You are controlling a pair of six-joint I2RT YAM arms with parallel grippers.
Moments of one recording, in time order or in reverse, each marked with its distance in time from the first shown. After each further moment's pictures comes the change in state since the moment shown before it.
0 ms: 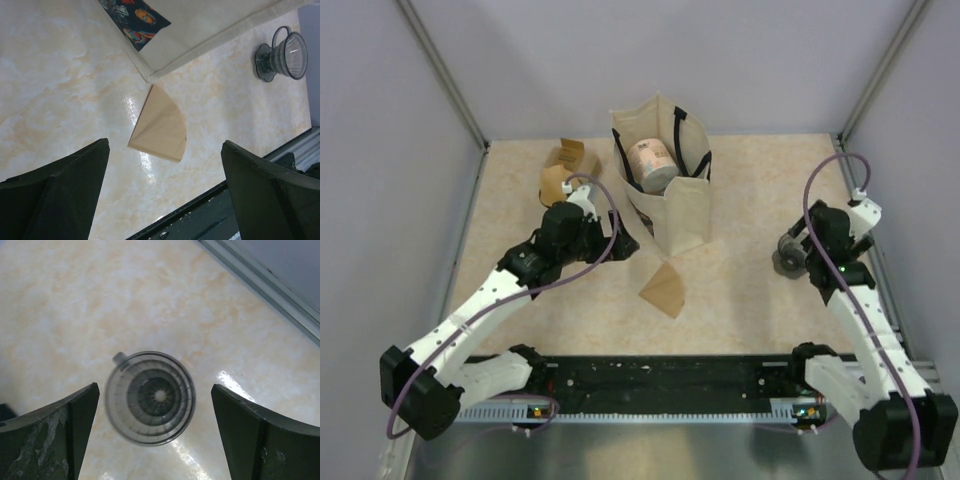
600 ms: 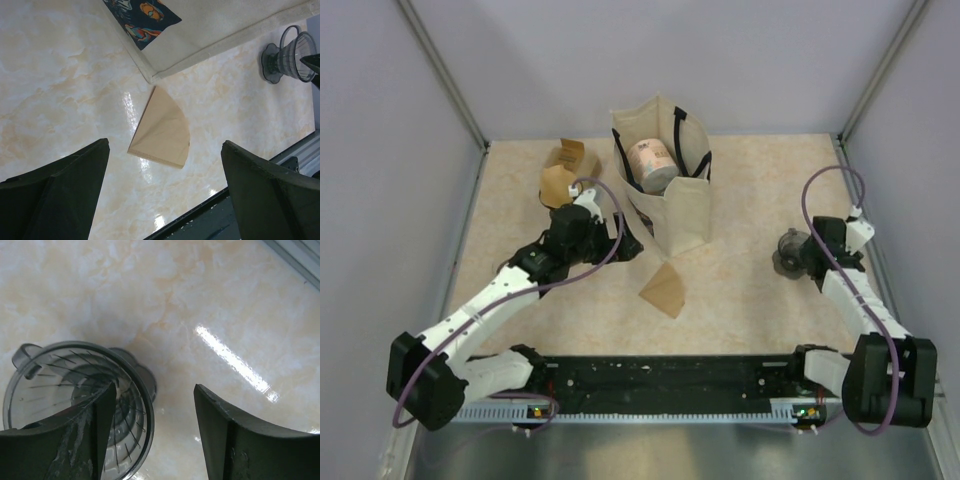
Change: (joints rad) left arm -0.004 0.046 -0.084 0.115 0.019 -0.029; right arm -0.230 0.293 -0.088 0.064 -0.111 0.055
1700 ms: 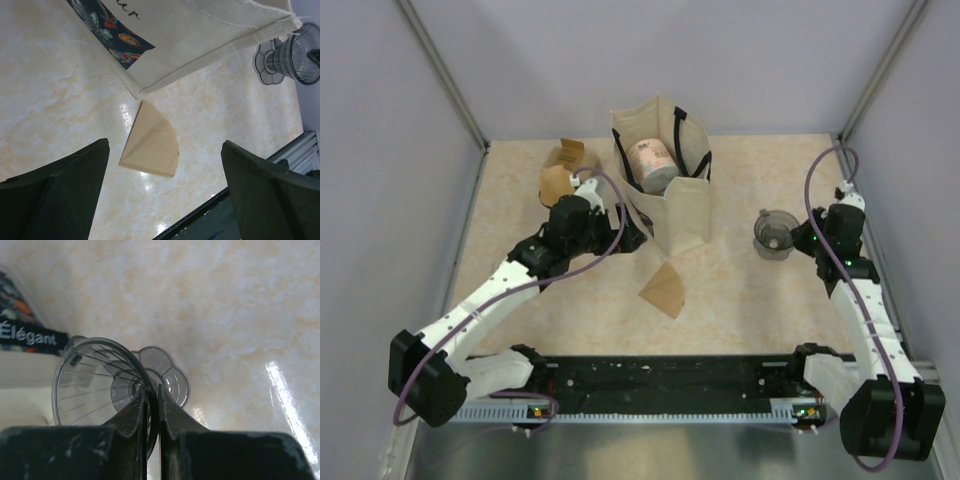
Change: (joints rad) left arm 0.000 0.035 0.069 0.015 0.008 0.023; right arm -0.004 -0.152 0.069 0.018 -0.423 -0.161
